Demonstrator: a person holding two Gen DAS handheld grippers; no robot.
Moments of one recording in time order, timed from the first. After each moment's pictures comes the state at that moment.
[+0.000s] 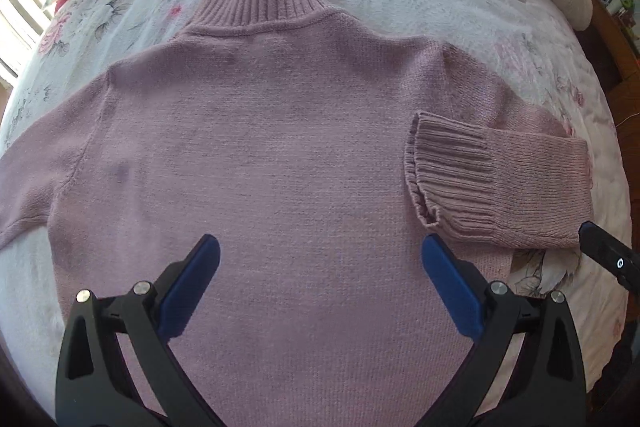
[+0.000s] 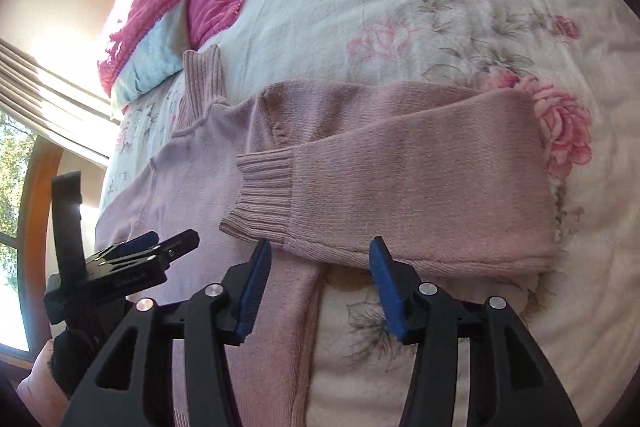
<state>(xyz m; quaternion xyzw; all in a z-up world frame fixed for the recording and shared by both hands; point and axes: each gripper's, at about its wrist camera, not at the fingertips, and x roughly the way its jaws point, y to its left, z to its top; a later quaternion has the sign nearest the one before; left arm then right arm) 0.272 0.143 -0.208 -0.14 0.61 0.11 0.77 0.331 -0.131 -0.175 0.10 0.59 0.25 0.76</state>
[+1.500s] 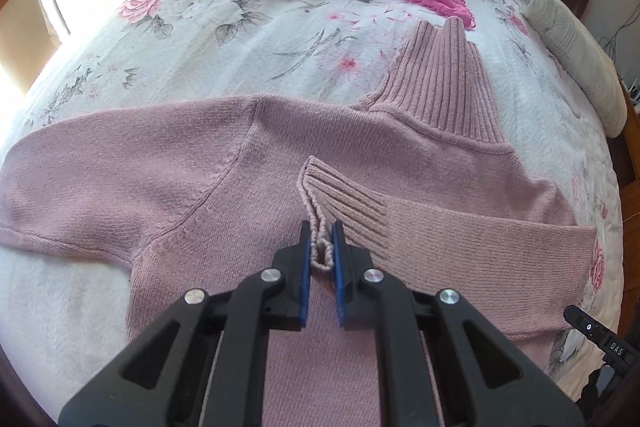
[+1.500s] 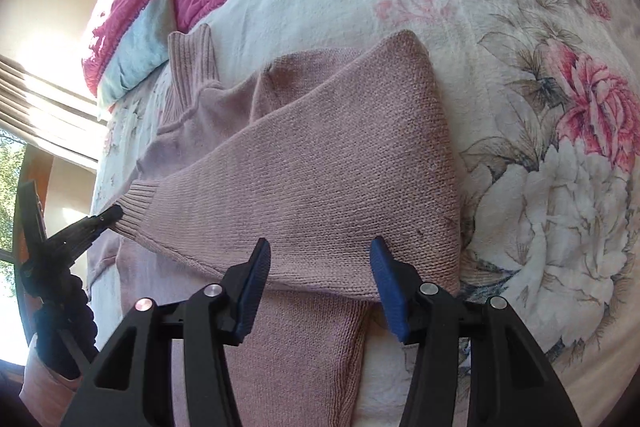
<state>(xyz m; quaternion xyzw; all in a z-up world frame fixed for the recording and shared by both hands) 0.224 0.315 -0.203 -0.21 0.53 0.20 0.80 0.346 -0.065 -0.219 0.11 0.62 0.24 0.74</state>
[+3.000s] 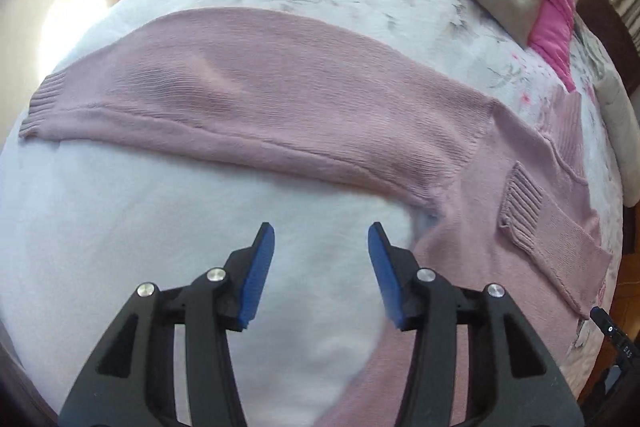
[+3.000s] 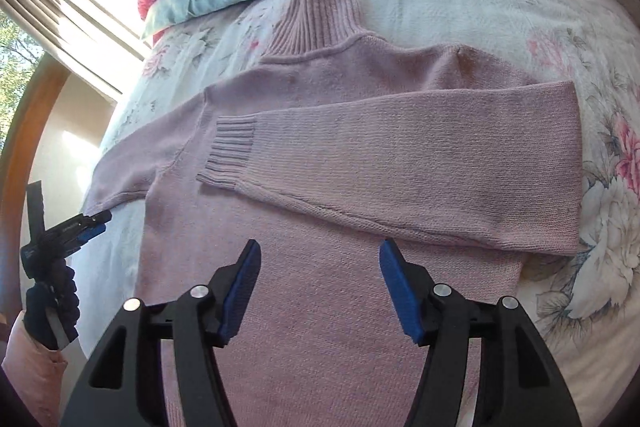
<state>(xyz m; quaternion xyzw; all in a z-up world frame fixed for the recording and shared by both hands) 0.015 0.485 -0.208 -0.32 0.52 0.30 0.73 0.260 0.059 -0.170 -0.01 0.60 0.30 0.74</state>
